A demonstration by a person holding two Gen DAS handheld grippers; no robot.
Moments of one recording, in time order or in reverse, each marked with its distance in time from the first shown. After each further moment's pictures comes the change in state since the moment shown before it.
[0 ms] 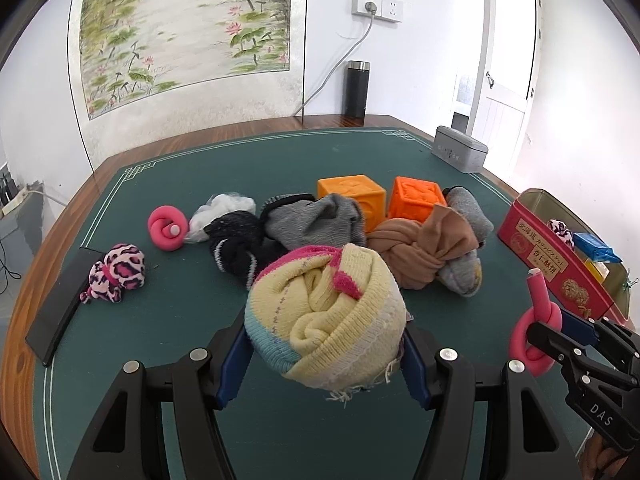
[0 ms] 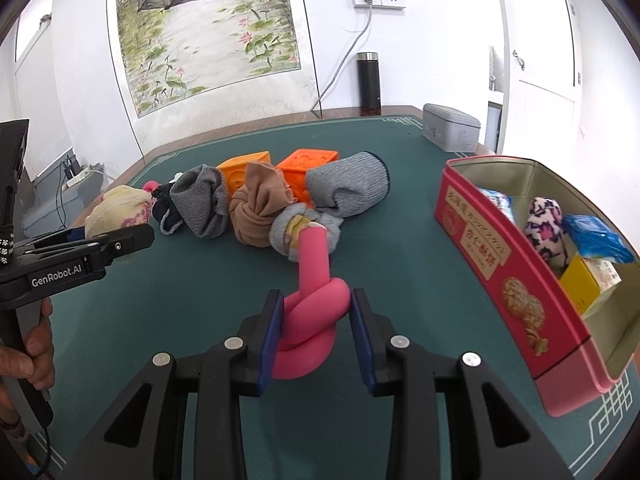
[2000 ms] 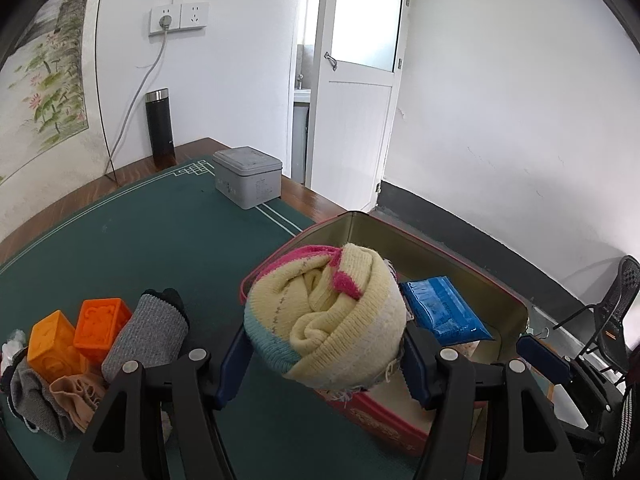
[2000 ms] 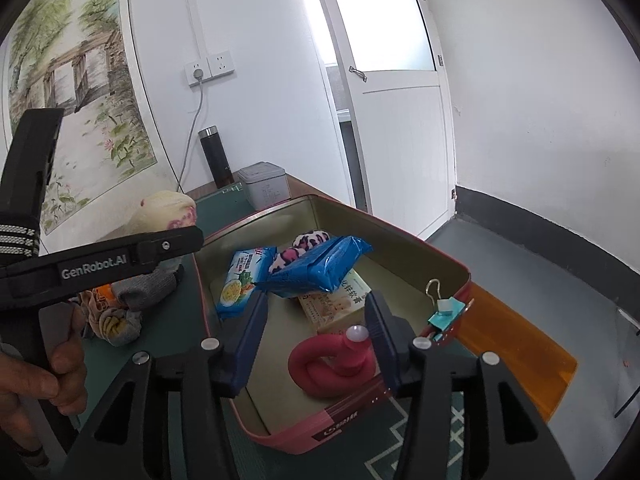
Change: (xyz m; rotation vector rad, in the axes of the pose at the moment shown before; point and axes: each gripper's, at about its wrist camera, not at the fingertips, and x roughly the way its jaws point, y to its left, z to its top) left arm 0.060 -0.251 0.084 0.258 0.022 -0.371; right arm -0.085 -0.173 -0.005 0.307 -0.205 -0.288
